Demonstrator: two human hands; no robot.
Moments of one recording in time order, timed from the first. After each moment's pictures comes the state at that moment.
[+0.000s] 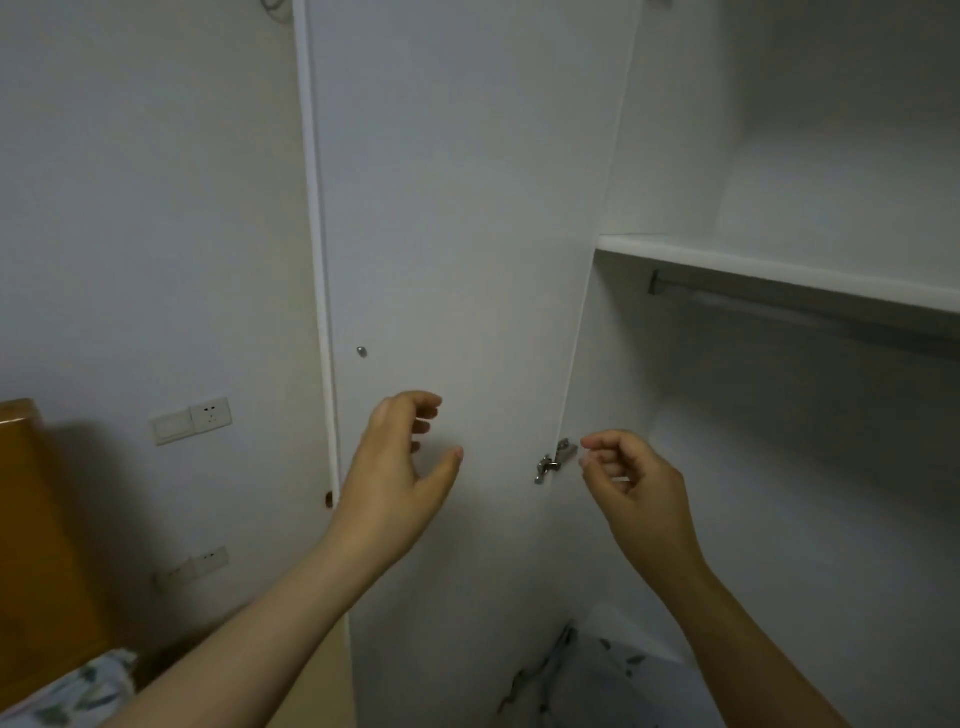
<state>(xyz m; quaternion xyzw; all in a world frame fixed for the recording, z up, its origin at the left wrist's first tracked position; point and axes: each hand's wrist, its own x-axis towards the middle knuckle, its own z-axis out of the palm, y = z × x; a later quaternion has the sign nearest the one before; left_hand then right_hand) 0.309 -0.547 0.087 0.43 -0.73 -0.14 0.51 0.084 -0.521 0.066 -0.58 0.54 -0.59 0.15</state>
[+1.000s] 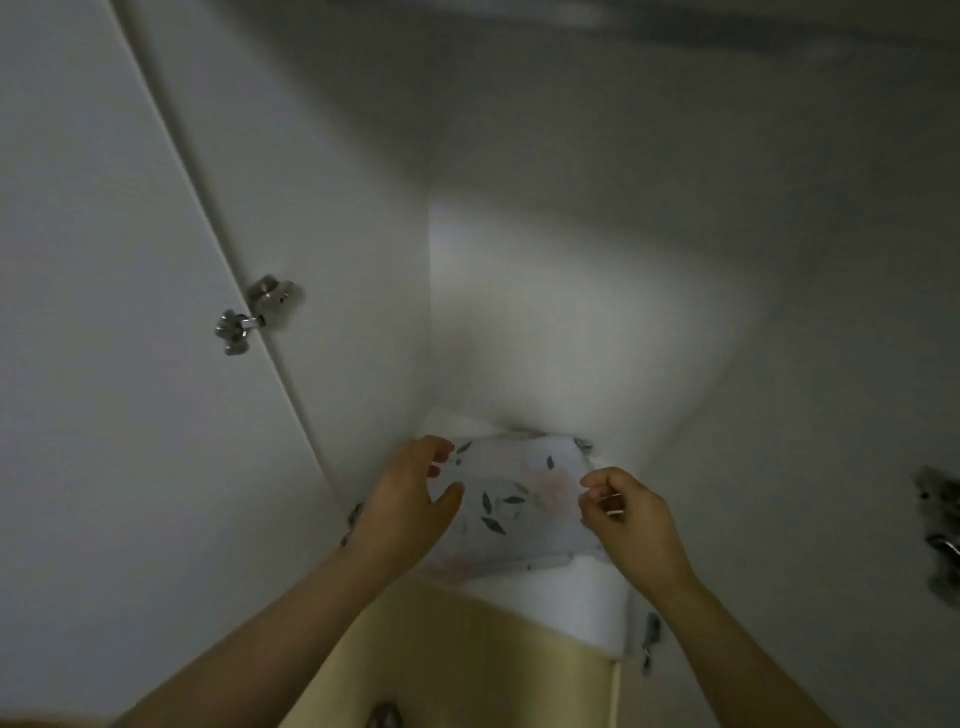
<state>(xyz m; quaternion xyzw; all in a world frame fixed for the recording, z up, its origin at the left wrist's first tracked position) 0.012 -0.548 -0.131 0.37 -0.83 -0.36 0.21 -0.179 -0.391 -0.152 -0.34 0.82 -0.41 0.19</state>
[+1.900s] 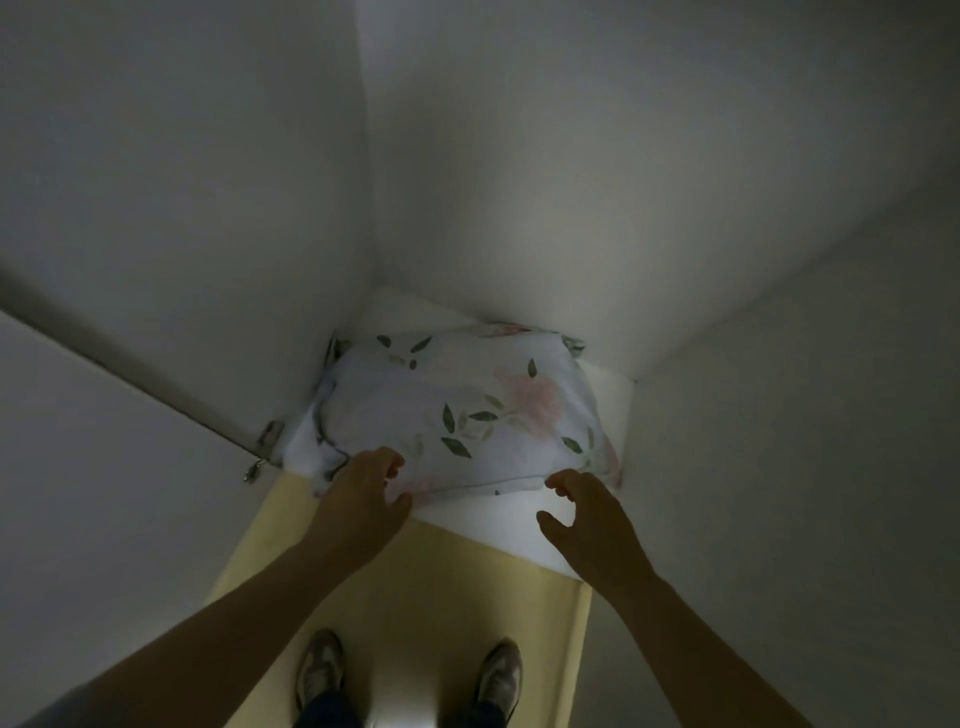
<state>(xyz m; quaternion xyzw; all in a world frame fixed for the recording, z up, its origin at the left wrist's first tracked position) -0.071 -0.631 -0.434 0.42 -0.82 -0.39 0.03 -0.265 -0.456 -0.410 -0.38 0.87 -0.19 0.27</state>
